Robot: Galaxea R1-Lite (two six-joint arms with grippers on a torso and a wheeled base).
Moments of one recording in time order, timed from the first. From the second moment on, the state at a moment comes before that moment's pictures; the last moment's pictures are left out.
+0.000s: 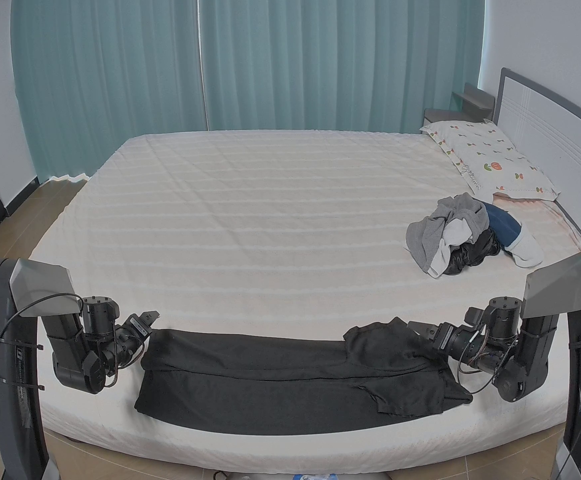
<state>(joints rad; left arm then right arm) 0.04 2.48 -0.64 -1.29 -0.04 -0.80 0.12 2.44 -0.48 -1.55 0.30 0.58</state>
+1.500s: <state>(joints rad) 0.04 2.47 -0.64 -1.29 -0.04 -0.80 0.07 2.49 -0.32 -1.55 0.48 0.32</state>
